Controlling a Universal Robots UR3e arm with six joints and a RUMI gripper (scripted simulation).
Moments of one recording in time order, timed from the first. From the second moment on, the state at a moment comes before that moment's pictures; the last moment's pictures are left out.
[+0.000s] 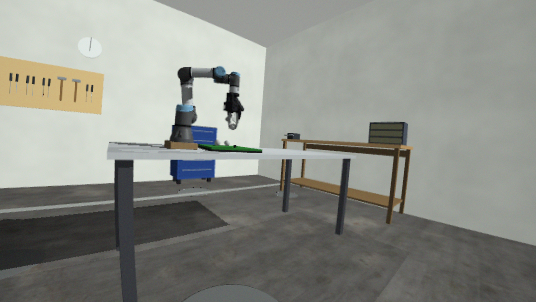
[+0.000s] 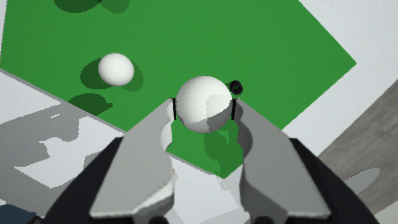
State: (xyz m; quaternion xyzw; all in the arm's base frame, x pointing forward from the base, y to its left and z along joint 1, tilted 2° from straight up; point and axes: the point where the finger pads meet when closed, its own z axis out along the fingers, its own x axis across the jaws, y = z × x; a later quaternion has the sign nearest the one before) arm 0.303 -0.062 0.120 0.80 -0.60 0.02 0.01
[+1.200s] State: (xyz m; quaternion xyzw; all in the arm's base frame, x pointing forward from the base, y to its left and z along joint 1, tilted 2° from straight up) arm 0.281 -0.121 0.112 0.80 -0.60 0.01 0.01
